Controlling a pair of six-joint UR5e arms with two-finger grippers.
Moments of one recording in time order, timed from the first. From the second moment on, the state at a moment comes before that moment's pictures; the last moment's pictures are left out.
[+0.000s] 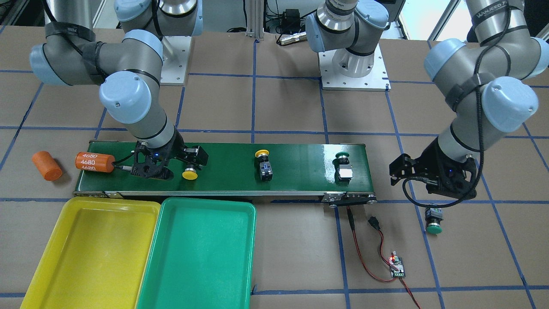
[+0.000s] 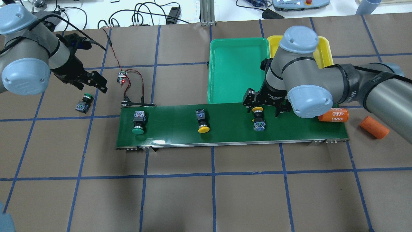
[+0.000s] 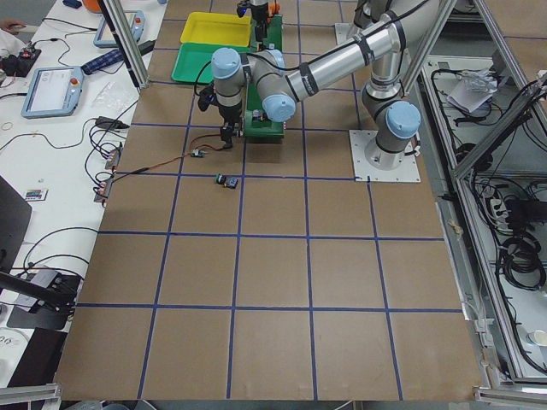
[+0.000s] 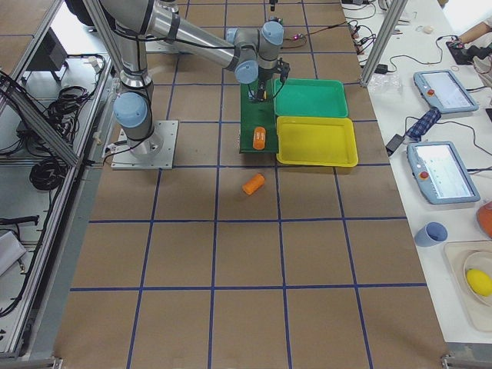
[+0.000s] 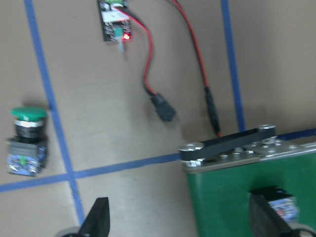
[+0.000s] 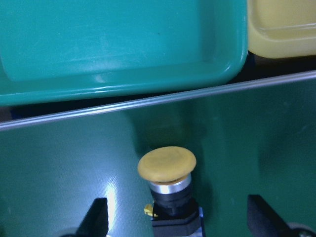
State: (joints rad) left arm -1.23 -1.85 -1.75 -1.10 1.50 0.64; right arm 1.65 -1.34 1.90 -2.05 -1.46 0.23
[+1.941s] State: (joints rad) left arm -1.13 -2.02 -1.73 -0.95 1.56 0.87; right arm 1.49 -0.95 1.36 -2.00 -1.60 -0.06
